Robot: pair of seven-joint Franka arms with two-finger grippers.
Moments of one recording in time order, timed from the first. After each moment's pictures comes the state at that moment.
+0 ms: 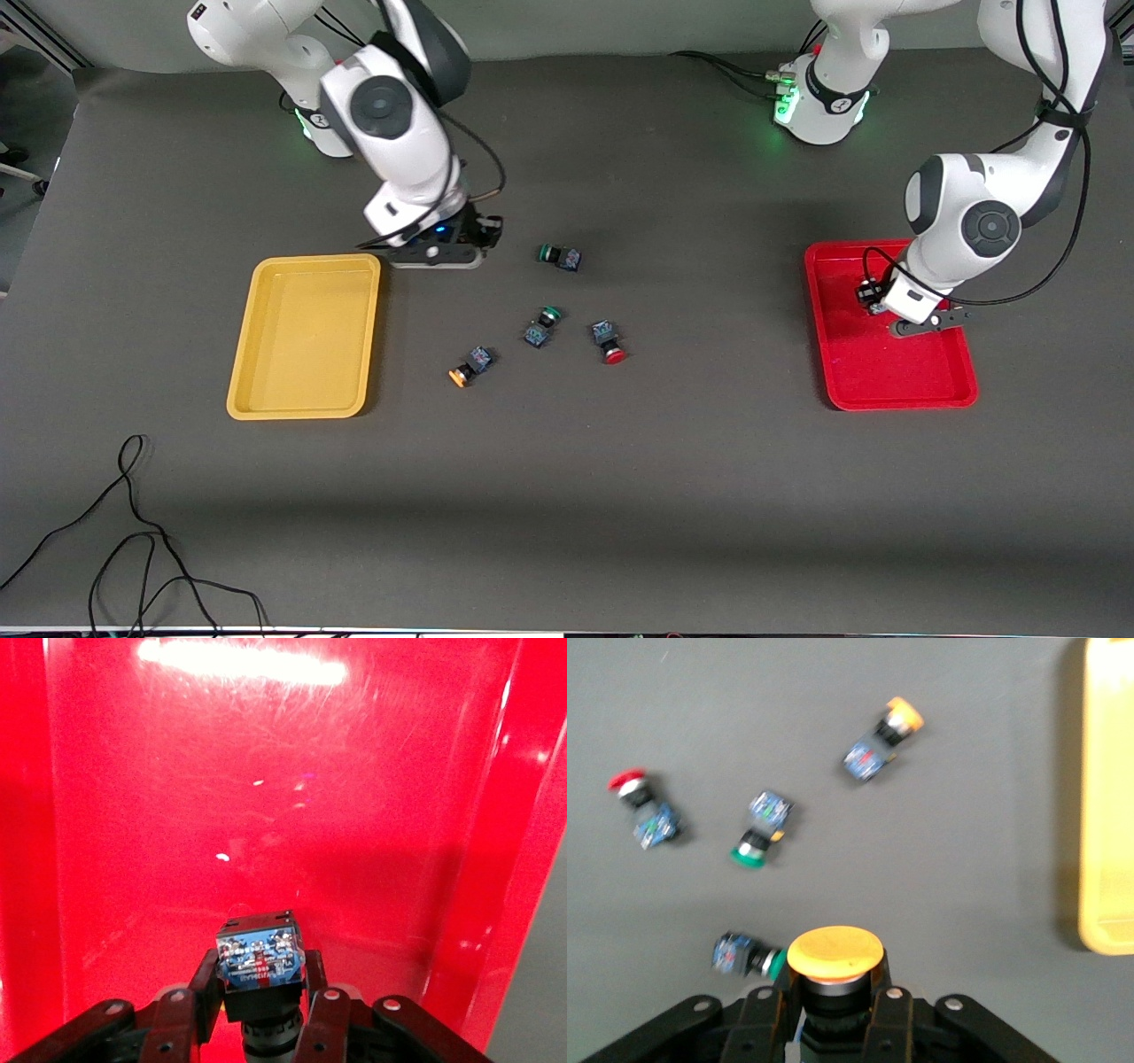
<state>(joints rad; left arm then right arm) 0.11 0.19 -0.06 -2.46 0.13 2.54 -0.24 0.81 0.07 -0.21 -2.07 0.08 2.13 0.68</state>
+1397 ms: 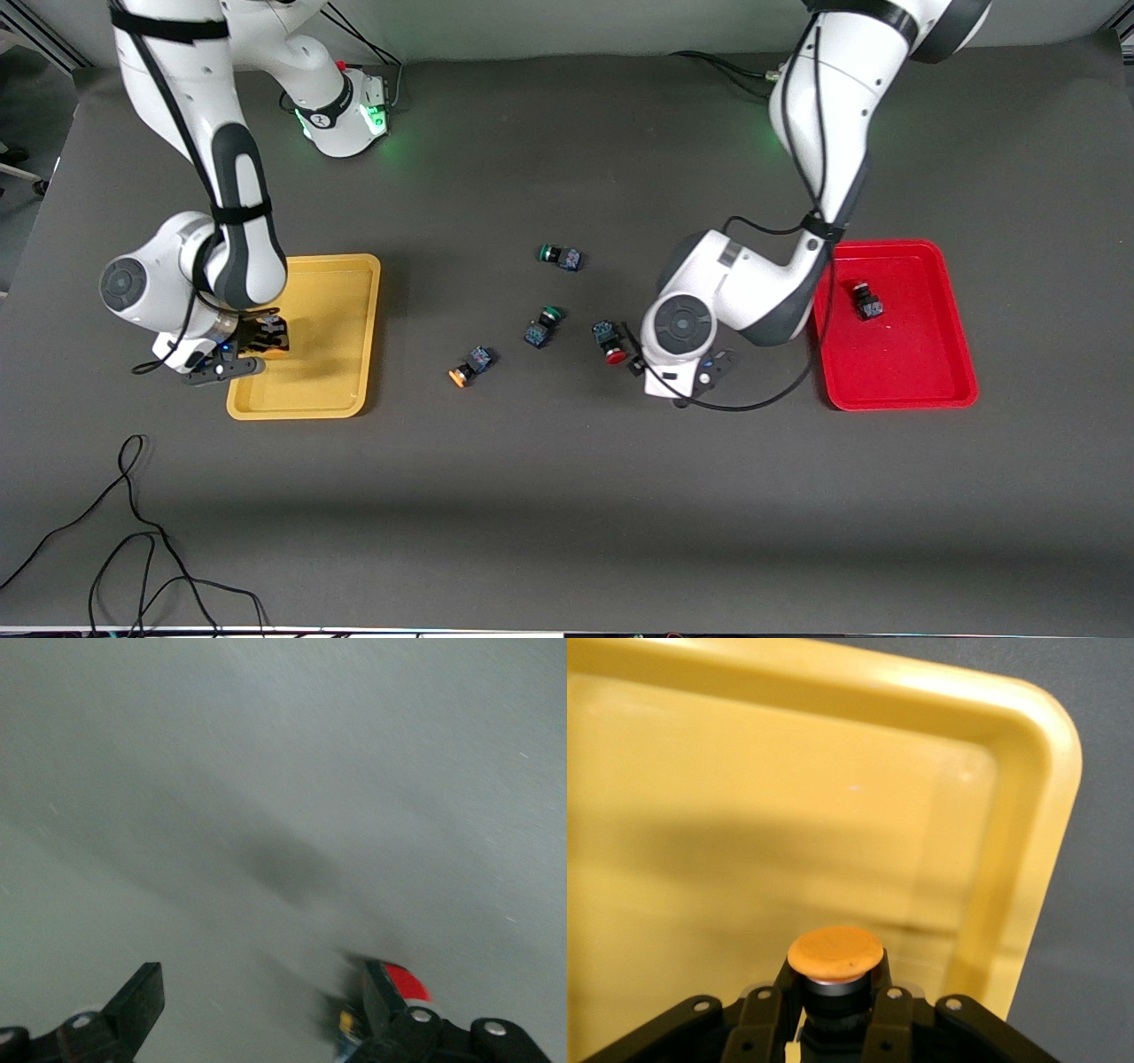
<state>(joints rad) -0.49 0.73 -0.13 -1.45 -0.01 1.98 -1.32 0.76 0.55 -0.86 -2.20 0.60 2.41 -0.69</state>
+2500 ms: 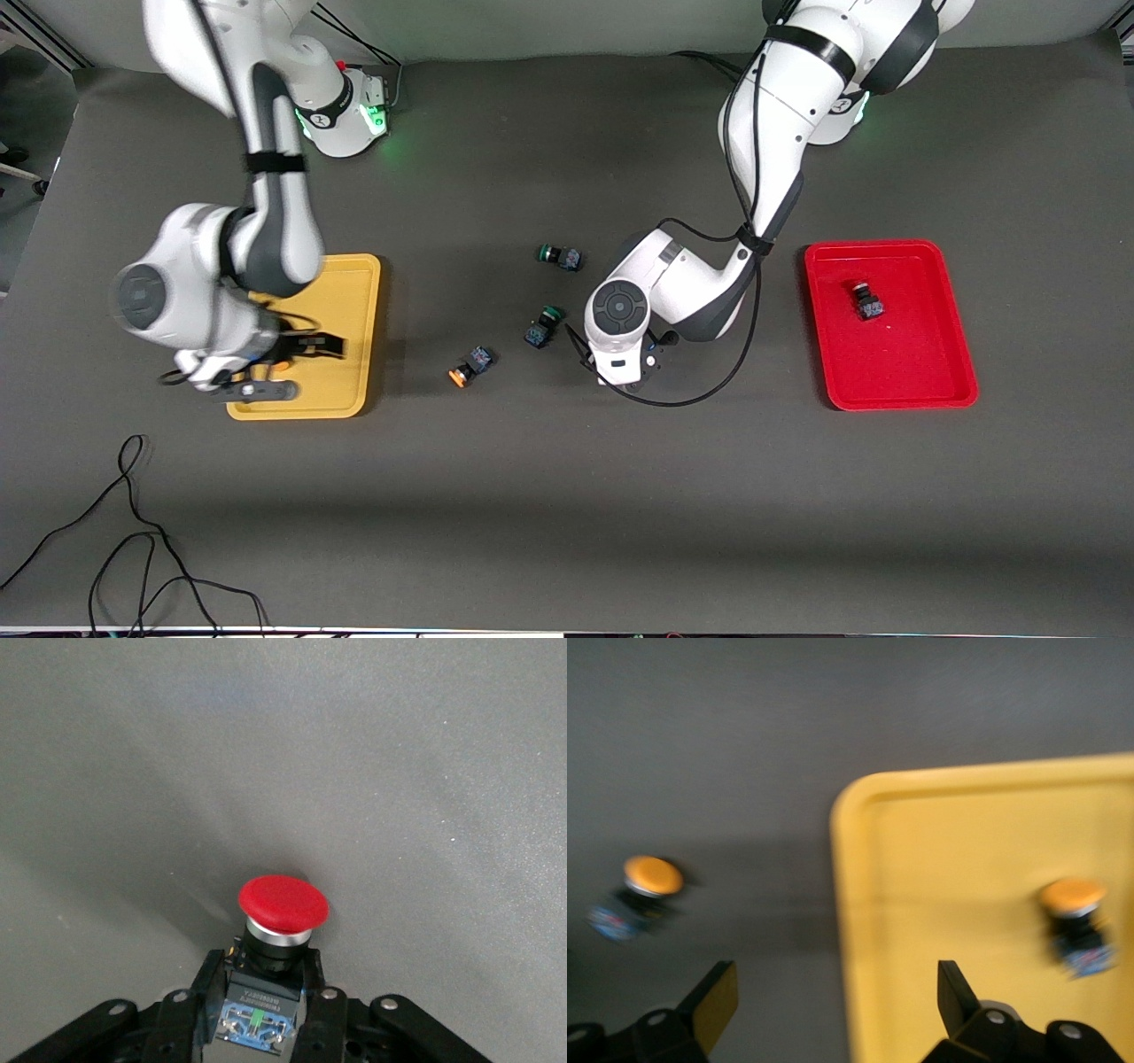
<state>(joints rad) -0.56 0.85 -0.17 -1.40 -0.01 2.12 -1.55 1.10 0.50 -0.99 -1.92 0.53 2.06 0.00</state>
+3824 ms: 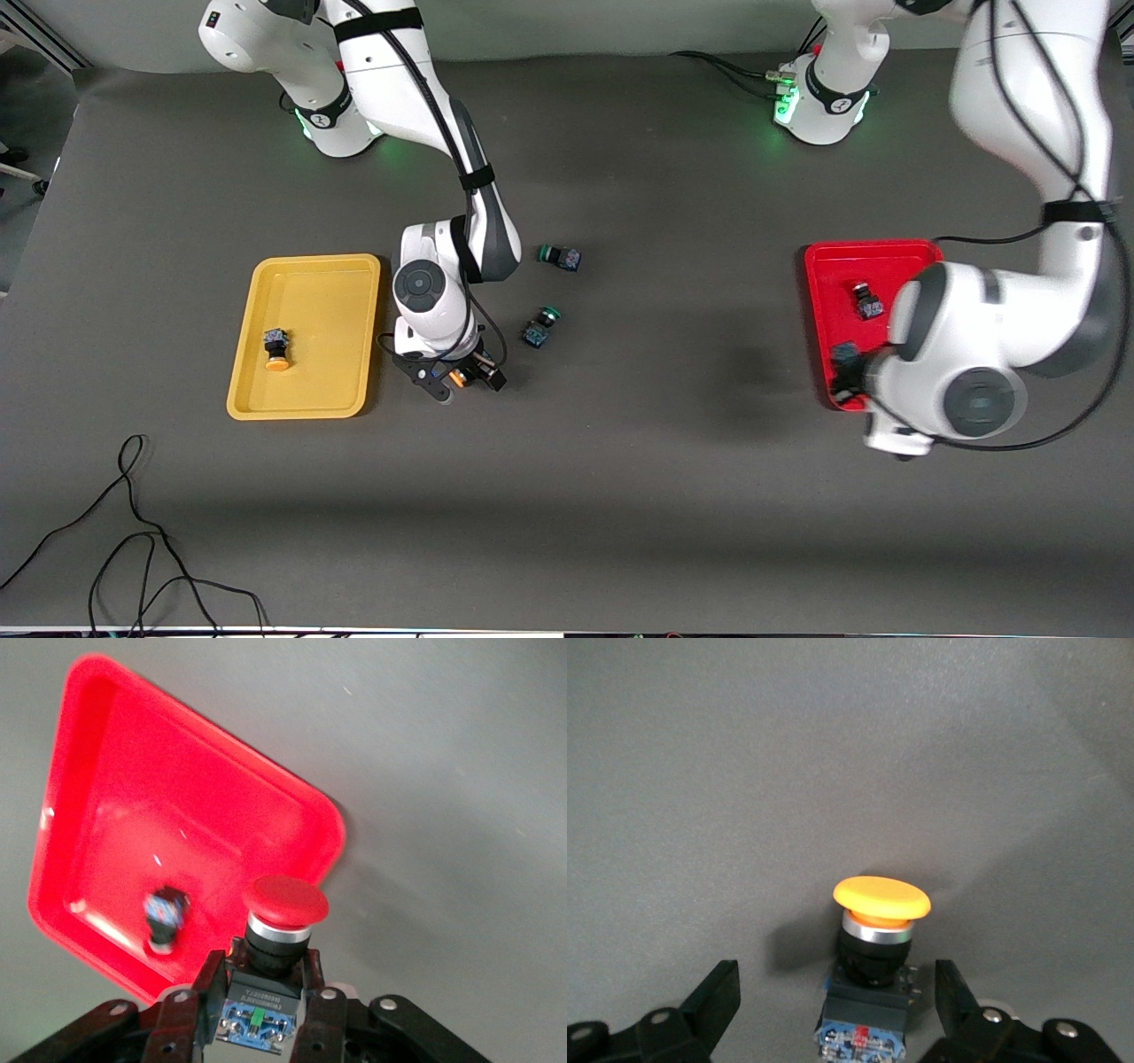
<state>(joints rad) 0.00 0.55 -0.14 -1.49 0.13 1.72 -0.74 1.16 0.81 -0.68 -1.82 0.69 2.43 0.81</state>
